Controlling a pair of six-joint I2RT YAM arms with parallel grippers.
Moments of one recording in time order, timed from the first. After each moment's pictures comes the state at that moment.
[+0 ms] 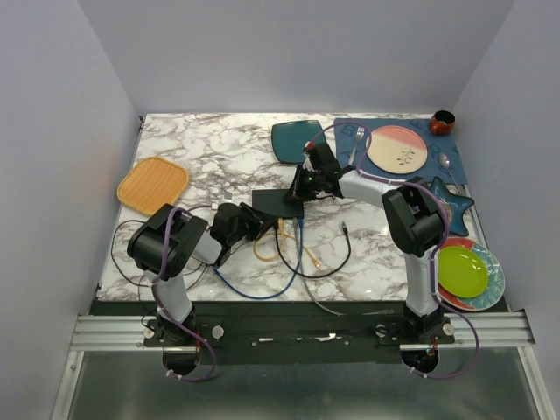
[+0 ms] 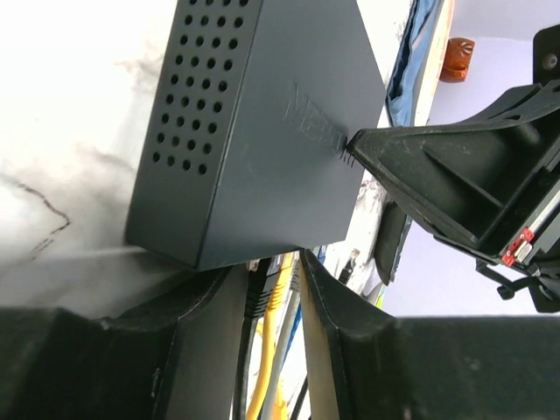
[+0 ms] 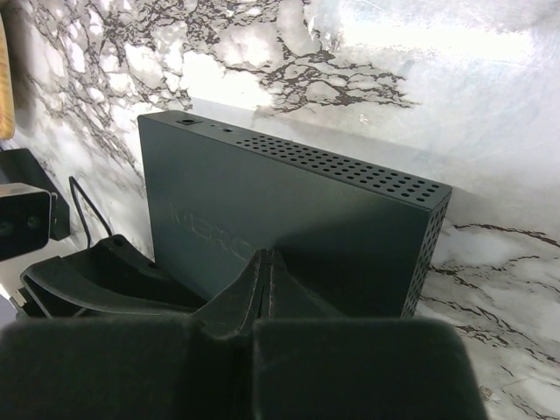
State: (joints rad) left arm -0.45 1.80 0.43 0.92 0.19 -1.35; right arm 0.55 2.08 1.41 -0.14 -0.34 0.68
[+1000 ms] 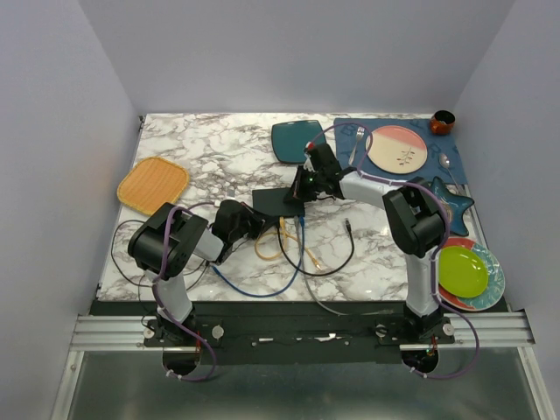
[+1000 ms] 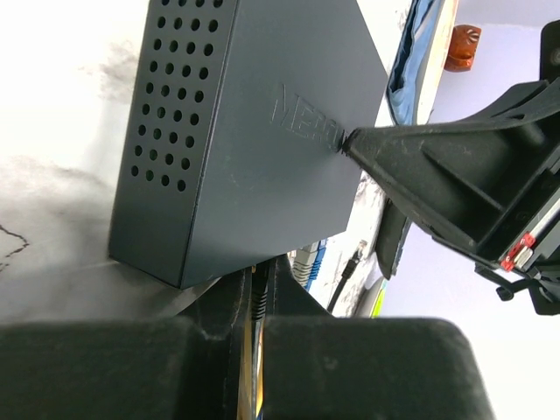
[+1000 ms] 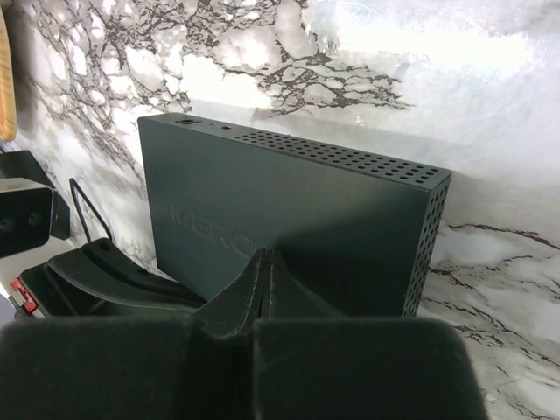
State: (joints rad) left arm -0.46 1.81 0.47 0.88 0.21 -1.34; right arm 0.55 2.08 1.39 -0.12 -0.34 0.68
